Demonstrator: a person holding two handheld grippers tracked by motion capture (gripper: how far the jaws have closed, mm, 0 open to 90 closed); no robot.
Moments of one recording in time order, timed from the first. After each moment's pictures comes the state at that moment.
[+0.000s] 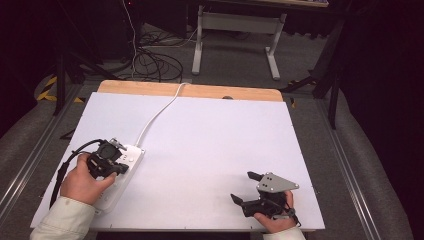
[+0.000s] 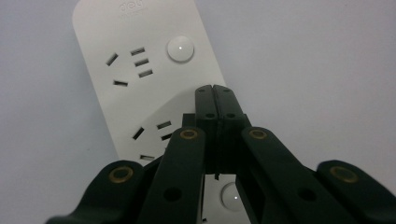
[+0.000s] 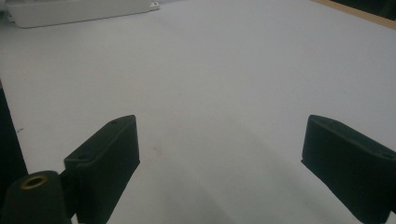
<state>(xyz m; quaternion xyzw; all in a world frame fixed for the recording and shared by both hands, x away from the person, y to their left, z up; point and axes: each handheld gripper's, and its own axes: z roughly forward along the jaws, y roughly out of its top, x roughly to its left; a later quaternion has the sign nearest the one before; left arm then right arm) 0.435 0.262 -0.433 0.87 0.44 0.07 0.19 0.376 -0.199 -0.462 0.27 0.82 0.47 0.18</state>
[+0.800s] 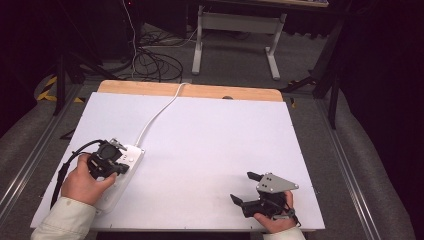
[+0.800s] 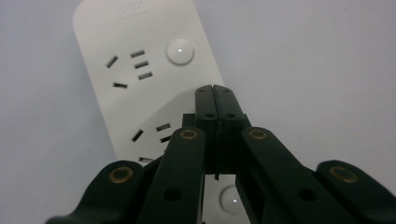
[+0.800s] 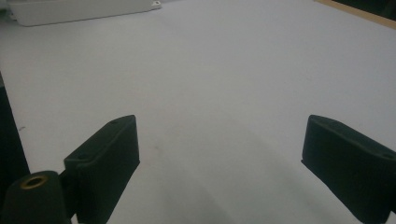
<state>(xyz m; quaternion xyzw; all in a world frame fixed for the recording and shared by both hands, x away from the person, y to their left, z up) 0.434 0.261 -0.433 0.87 0.45 0.08 0.19 0.376 -0.199 -0.462 0.27 0.83 0.47 0.18</state>
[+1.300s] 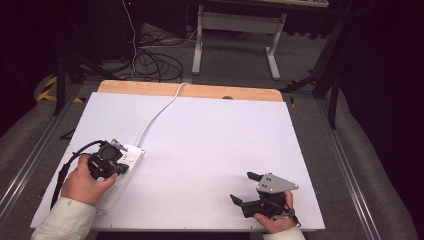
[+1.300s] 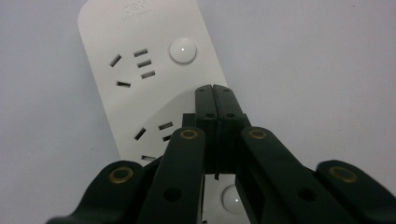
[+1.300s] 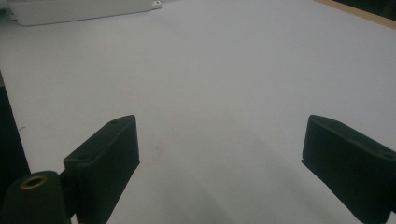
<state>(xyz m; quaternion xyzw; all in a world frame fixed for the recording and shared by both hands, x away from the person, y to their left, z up) 0.432 0.259 -0.433 0.87 0.45 0.09 0.18 0.375 -0.198 -0.462 0.27 0.83 0.47 0.18</state>
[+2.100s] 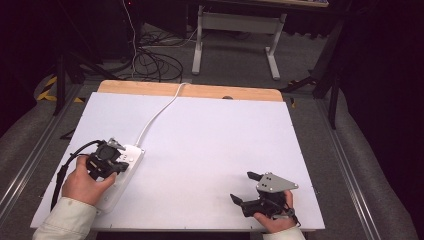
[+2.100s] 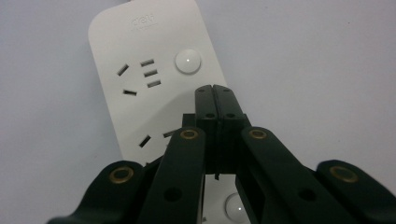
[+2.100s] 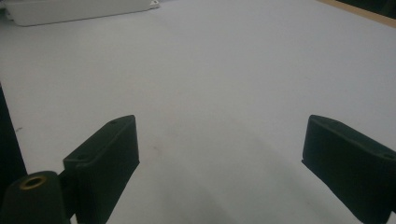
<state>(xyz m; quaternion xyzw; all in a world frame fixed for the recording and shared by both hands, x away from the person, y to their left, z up) 0.431 0.263 -0.433 0.86 0.45 0.10 0.22 0.376 -0.199 -0.463 0.27 0.82 0.46 0.18</state>
